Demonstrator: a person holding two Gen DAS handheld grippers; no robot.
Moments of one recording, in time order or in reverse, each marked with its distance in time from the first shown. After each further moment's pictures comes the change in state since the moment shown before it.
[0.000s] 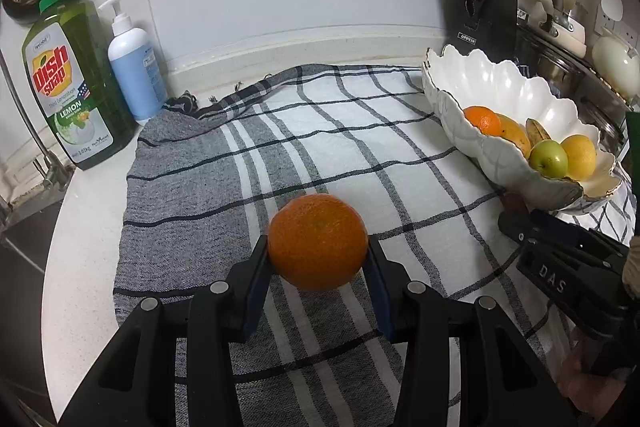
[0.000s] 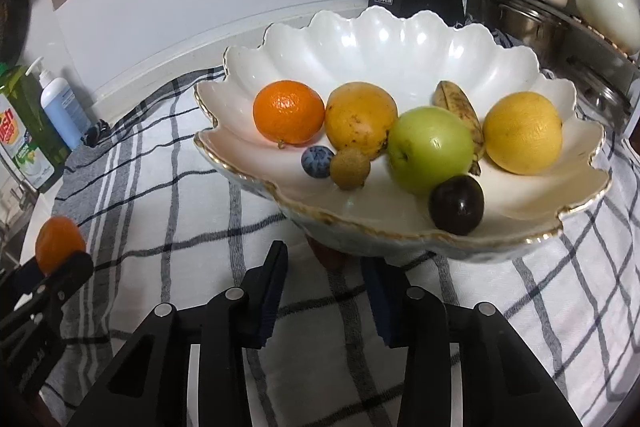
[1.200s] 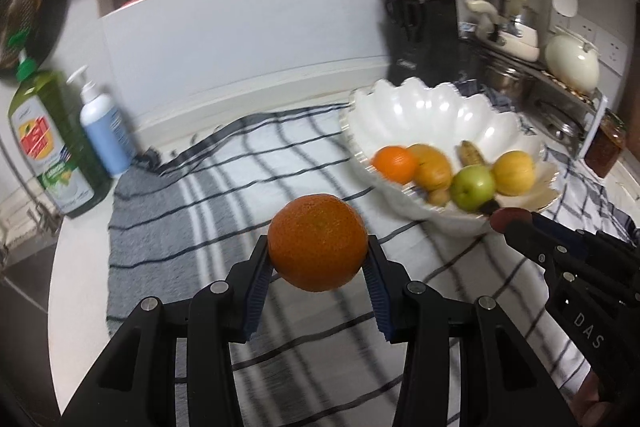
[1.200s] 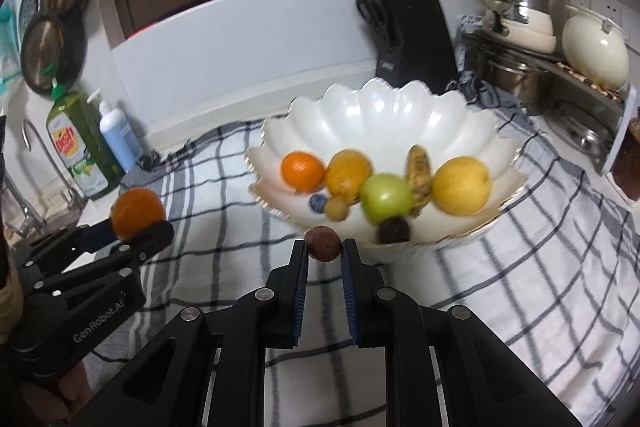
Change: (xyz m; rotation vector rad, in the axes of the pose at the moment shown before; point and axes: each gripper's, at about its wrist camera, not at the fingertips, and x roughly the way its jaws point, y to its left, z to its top) left arm -0.048 -0.057 0.028 0.095 -0.087 -0.088; right arm -0.097 -0.034 0.002 -0.042 -0.149 0.103
